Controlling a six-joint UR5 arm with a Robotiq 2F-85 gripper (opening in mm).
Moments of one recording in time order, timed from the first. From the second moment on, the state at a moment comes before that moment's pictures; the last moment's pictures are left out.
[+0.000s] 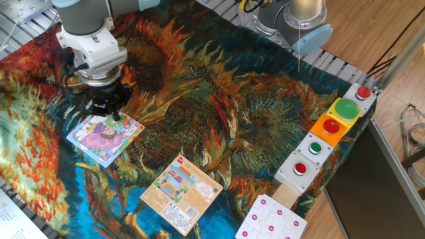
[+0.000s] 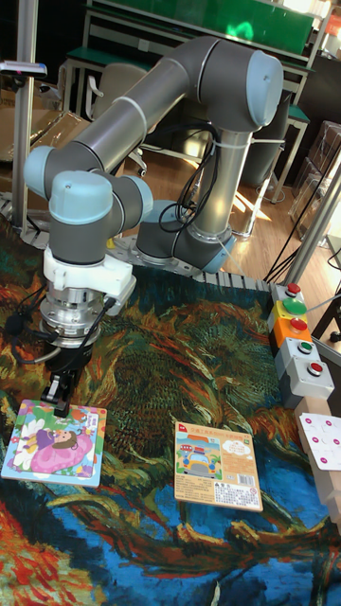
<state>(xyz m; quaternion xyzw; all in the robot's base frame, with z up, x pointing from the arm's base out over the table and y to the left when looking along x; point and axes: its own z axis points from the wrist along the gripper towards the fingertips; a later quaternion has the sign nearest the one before) 0.594 -0.133 0.010 -0.63 0.78 -0.01 0.06</state>
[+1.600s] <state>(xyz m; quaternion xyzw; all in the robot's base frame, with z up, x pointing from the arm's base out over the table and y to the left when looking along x) 0.595 -0.123 0.006 -0.63 0.77 -0.01 0.06</state>
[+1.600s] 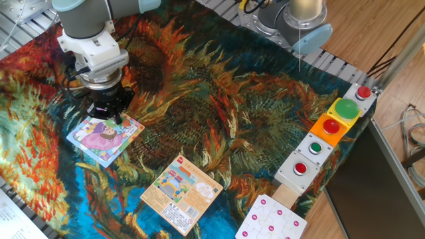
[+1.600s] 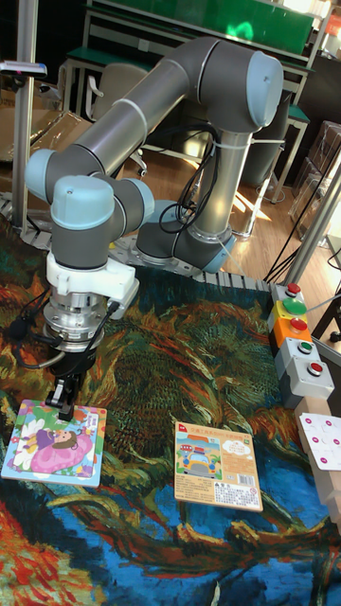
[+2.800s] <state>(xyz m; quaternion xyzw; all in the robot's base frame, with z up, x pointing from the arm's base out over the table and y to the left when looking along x) 0.595 -0.127 0.008 -0.63 0.78 -0.01 0.06</state>
